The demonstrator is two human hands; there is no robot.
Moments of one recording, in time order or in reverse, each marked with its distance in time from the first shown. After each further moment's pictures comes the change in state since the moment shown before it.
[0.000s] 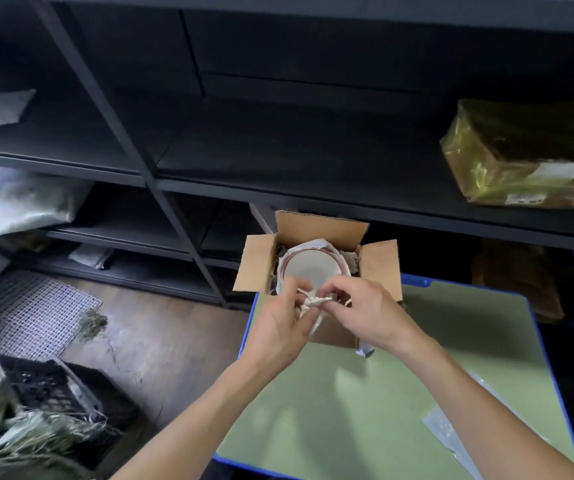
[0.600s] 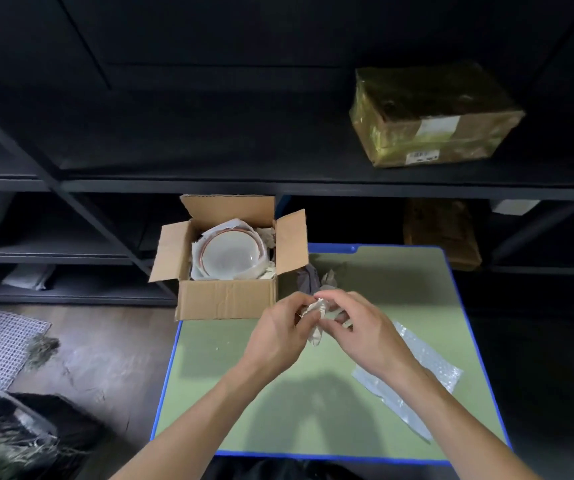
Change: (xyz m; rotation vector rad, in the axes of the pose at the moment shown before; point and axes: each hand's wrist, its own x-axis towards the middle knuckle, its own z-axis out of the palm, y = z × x) left_hand -0.022 0.042 0.125 0.032 -0.196 0.048; right_hand -0.124 0.098 -0.024 0.111 0.157 0.180
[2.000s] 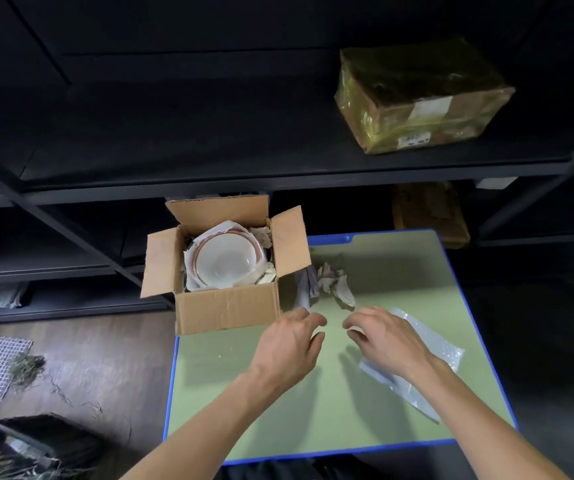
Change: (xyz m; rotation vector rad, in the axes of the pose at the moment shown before) left_hand 0.014 -0.041 0.010 0.469 -0.176 0.270; right_hand 0.012 0.065 0.016 -0.575 -0.111 0.067
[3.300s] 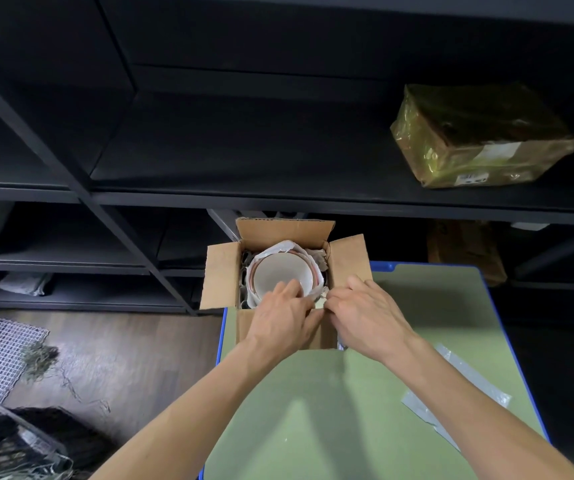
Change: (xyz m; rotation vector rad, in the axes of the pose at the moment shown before) left_hand 0.016 -0.086 -0.080 0.132 0.184 -0.021; right_hand 0.075 -0.139 -0.054 -0.429 0.166 -0.303
